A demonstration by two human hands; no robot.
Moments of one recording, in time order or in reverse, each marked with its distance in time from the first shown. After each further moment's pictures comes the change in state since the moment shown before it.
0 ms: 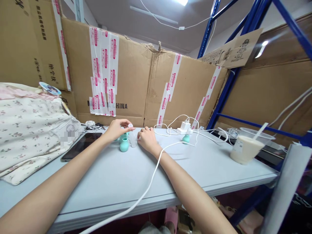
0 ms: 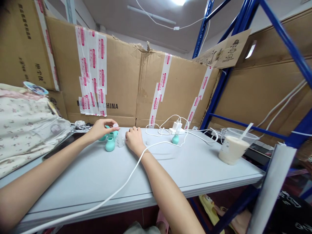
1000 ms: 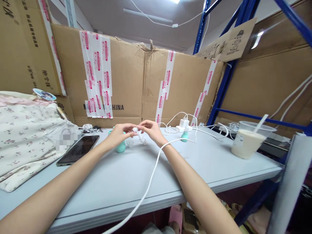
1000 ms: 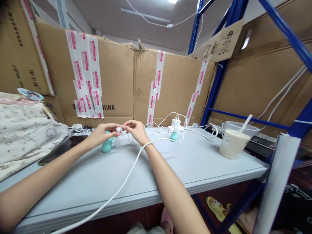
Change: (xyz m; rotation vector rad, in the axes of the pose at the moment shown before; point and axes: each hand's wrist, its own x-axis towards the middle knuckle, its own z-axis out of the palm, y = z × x) left_hand -0.012 0.026 0.018 -0.073 -0.154 0.070; right_hand -0.003 0.018 -0.041 1.463 0.202 0.174
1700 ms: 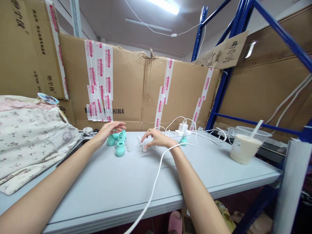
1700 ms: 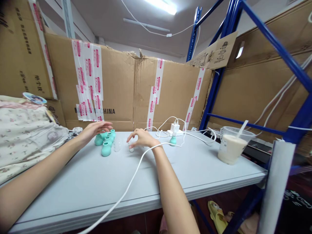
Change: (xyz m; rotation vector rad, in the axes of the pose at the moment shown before) left_hand 0.009 -0.041 -0.039 -0.407 0.131 -0.275; right_hand -0.006 -0.012 -0.046 -1.012 -0.444 0.028
